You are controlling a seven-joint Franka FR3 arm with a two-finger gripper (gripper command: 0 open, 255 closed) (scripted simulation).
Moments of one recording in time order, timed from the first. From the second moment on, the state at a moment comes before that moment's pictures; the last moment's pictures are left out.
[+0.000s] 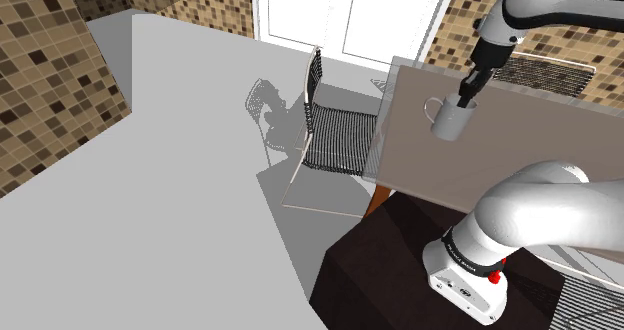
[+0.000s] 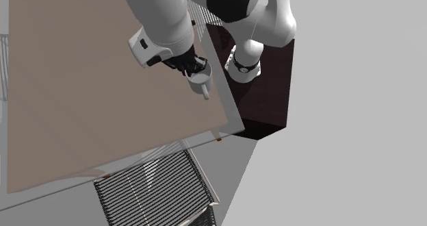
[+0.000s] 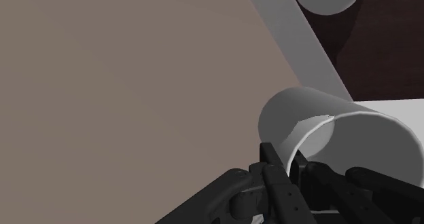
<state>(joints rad) -0.20 -0.84 -0.33 -2.54 -0.26 1.66 -0.37</state>
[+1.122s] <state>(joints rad) -0.34 -1.04 -0.49 -2.51 -0.44 1.46 -0.60</state>
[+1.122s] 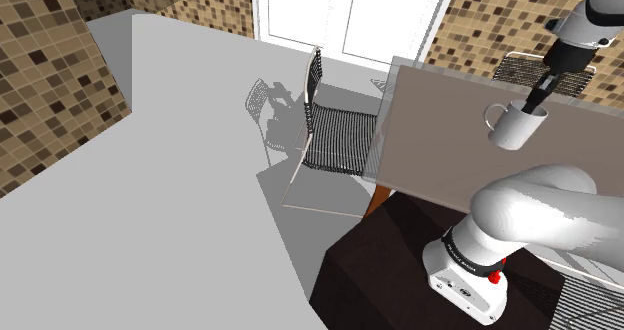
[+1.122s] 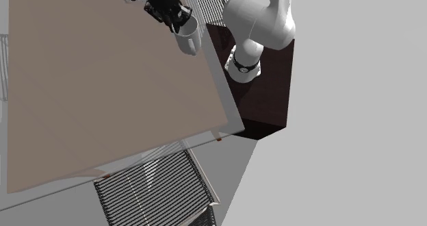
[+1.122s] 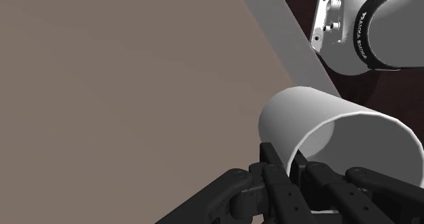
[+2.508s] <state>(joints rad) -0.42 -1.07 -0.91 -2.20 -0.83 1.37 -1.12</state>
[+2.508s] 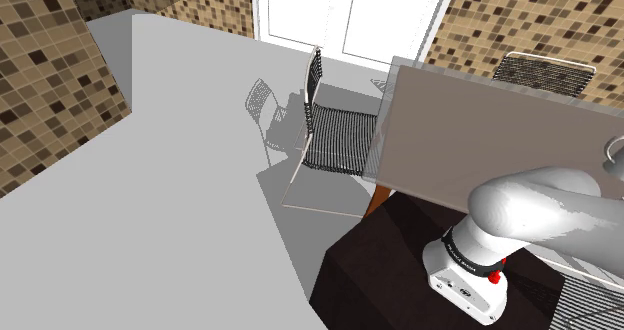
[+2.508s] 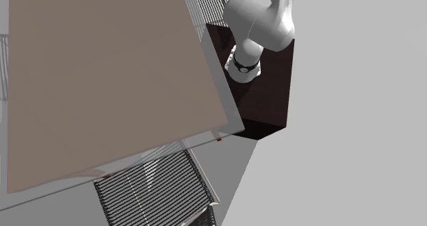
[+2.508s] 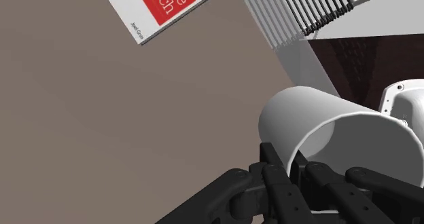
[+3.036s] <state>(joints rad) -0.41 -1.08 -1.01 -2.19 -0.91 1.42 -1.17</state>
